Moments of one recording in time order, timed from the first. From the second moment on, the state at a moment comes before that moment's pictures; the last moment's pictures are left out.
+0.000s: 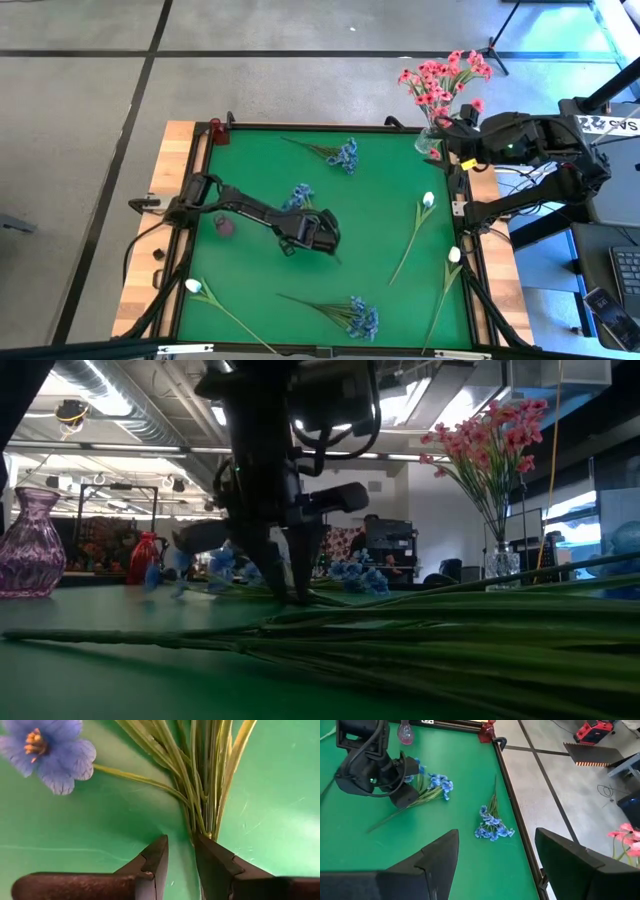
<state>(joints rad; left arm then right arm) -0.18 2.10 1.45 -0.78 -0.38 -2.34 0.02 1.12 1.81 -1.35 0.34 -0.11</state>
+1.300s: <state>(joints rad) -0.06 2.10 1.43 -0.66 -0.29 -2.18 0.02 1.13 1.80 -1.39 0.26 -0.12</state>
